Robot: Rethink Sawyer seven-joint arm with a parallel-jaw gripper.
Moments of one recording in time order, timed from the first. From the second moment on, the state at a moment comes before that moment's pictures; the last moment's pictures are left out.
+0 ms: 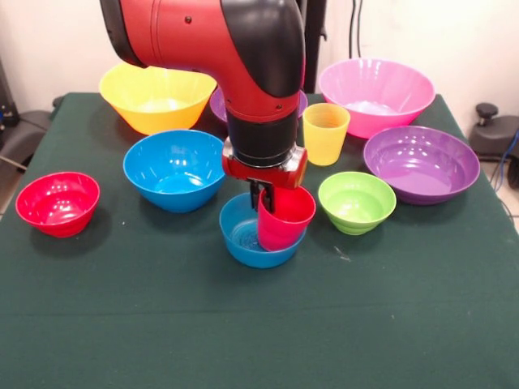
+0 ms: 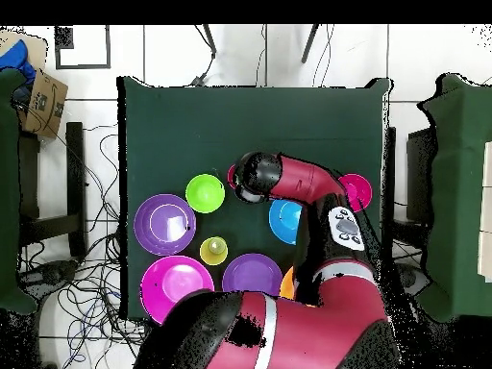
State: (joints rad) arm -0.30 -0.39 0.04 1.44 -0.03 0.63 1.85
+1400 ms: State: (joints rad) arm -0.30 -0.40 0.00 1.44 -0.06 0.63 1.85
